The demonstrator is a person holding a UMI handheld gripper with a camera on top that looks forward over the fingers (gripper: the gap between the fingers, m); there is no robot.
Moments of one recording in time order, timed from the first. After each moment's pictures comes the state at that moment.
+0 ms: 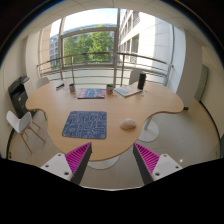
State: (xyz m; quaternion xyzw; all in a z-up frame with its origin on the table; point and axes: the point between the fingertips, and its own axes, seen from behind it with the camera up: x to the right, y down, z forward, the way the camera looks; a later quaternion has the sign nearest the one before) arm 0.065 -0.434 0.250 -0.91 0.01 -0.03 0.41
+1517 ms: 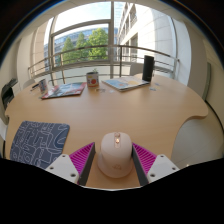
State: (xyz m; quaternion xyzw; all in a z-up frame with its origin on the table) arm 0.182 -0.074 -0.015 -0.90 0.02 -0.02 0.44
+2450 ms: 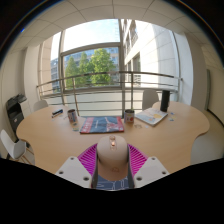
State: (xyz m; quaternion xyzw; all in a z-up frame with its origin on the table) arm -0.044 -0.067 0.155 -0.84 0.03 0.01 0.54
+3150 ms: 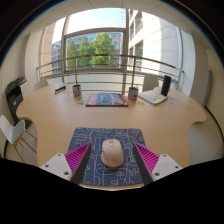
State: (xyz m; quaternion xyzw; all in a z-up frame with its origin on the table) arm -0.086 -0.157 0.091 -0.89 0.01 -0.02 0.46
